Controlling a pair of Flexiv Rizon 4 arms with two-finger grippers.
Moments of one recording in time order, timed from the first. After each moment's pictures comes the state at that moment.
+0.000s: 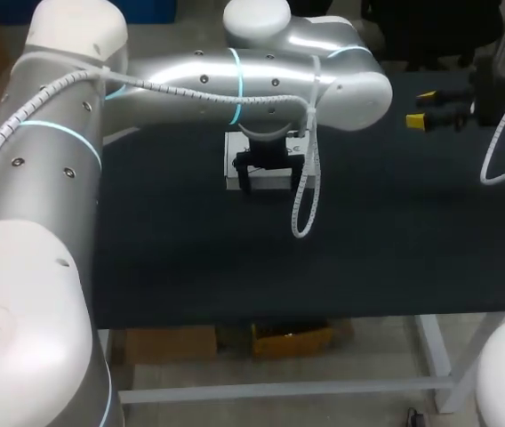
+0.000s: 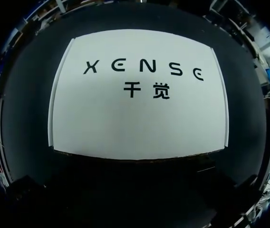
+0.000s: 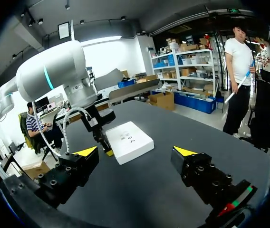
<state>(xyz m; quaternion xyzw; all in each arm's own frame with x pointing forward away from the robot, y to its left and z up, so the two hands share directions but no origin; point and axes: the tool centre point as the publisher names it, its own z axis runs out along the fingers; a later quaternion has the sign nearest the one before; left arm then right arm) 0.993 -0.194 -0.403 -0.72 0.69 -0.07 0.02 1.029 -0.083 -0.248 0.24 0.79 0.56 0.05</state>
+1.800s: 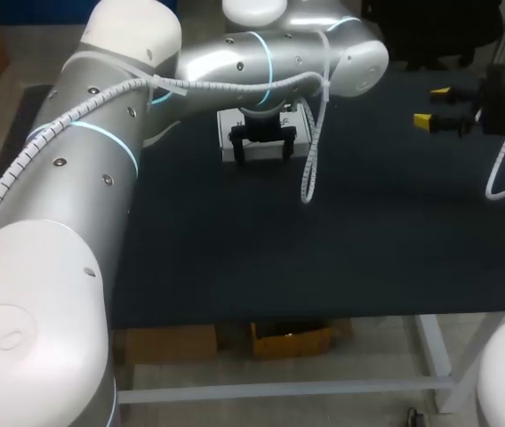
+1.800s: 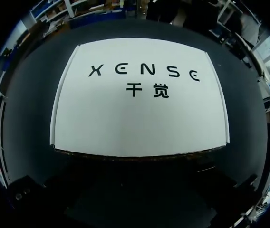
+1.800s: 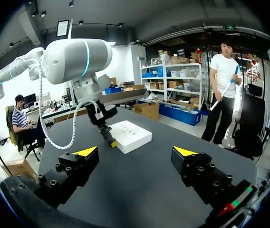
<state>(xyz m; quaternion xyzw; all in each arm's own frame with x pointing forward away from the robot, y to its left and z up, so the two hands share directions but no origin) 1.086 -0.180 -0.400 -0.74 0.67 -0.10 0.06 1.045 -0.108 -0.252 0.25 0.77 0.57 0.14</state>
